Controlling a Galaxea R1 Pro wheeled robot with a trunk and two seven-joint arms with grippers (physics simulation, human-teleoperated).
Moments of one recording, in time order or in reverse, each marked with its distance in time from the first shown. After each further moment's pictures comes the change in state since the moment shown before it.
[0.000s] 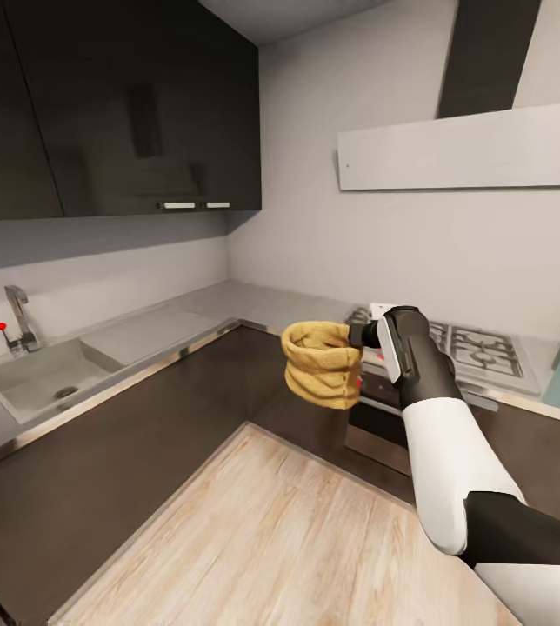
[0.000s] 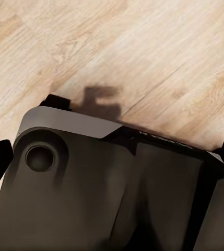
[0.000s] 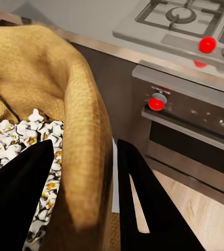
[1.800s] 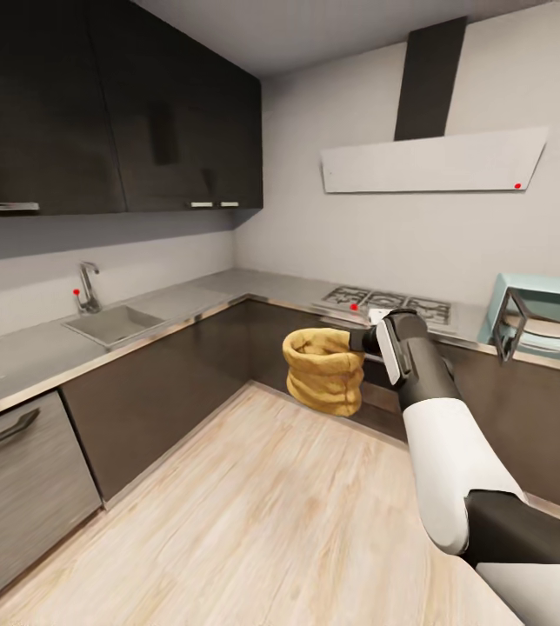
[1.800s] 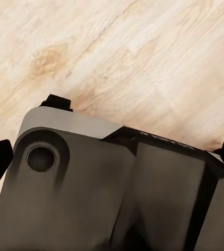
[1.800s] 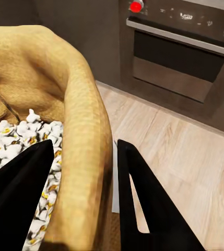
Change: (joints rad) left arm 0.000 0.002 0.000 0.000 0.001 0.000 0.000; right arm -0.001 -0.006 0.001 0.035 0.009 0.011 -0.001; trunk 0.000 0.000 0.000
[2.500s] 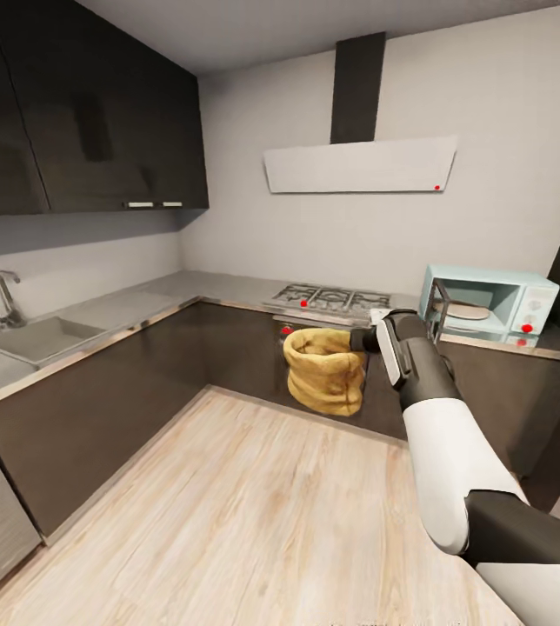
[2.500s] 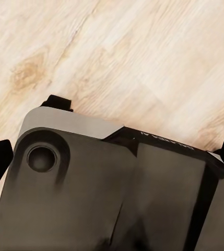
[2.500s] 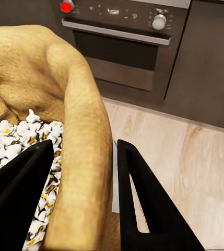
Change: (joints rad) left arm 0.000 0.001 0.000 0.000 0.000 0.000 0.000; right arm 0.000 -0.001 0.000 -0.001 0.002 -0.001 -0.003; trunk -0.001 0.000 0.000
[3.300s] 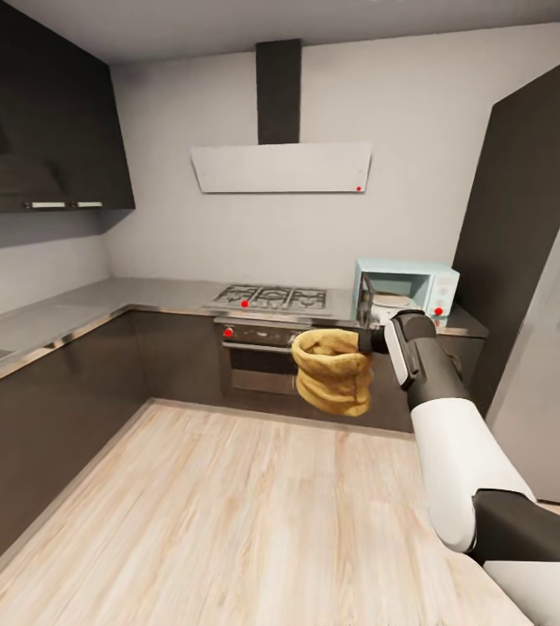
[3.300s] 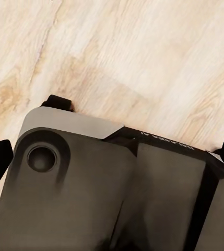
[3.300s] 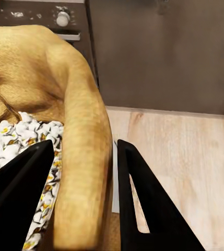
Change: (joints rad) left arm 0.000 0.000 0.000 0.000 0.000 0.000 0.000; right arm 0.000 -0.032 -0.001 0.003 0.003 0.002 0.000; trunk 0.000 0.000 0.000
